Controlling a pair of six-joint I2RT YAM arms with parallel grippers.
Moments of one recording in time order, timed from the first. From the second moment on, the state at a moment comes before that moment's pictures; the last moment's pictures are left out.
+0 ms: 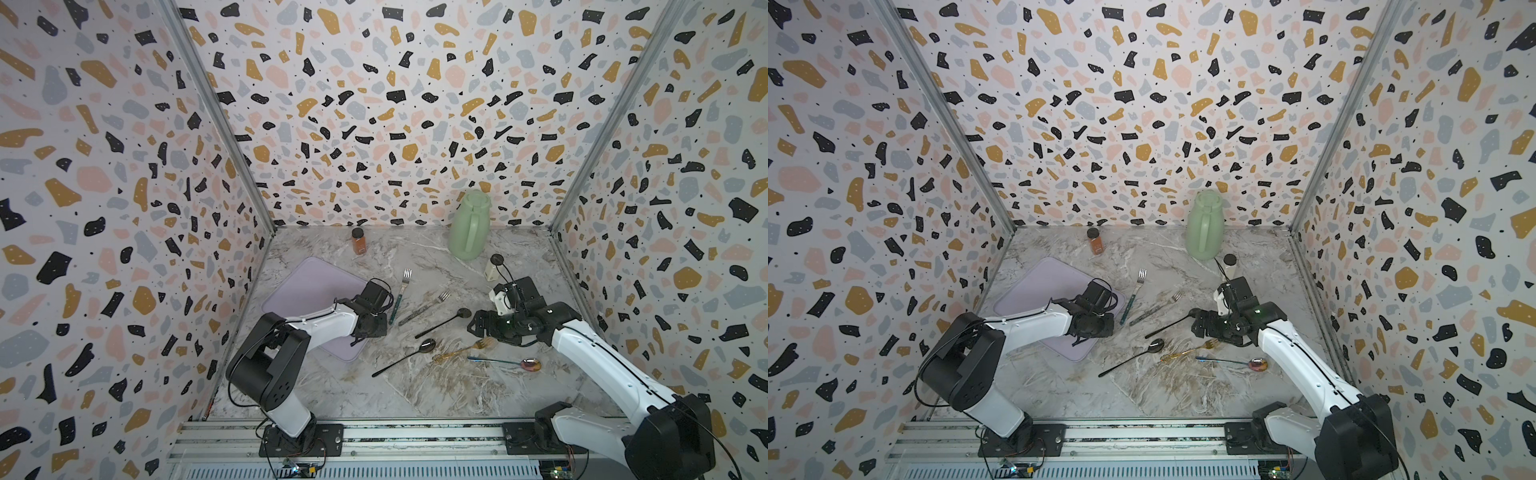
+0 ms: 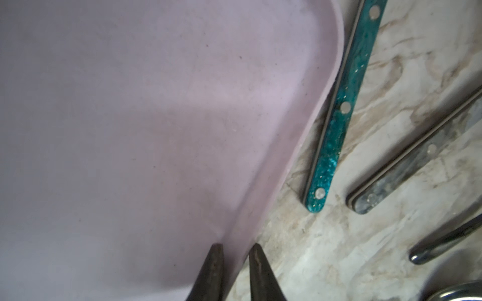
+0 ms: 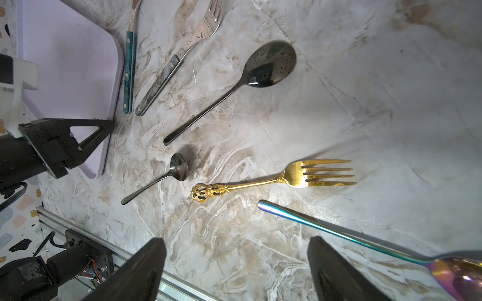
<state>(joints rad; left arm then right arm) -0.56 1.65 0.89 -0.42 -0.03 -0.52 0.38 1.15 0.85 -0.80 -0.31 0.49</state>
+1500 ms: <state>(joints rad) -0.75 1.98 1.26 -0.32 -0.03 -0.72 0.24 1.20 0.86 -0.82 -0.30 0.44</state>
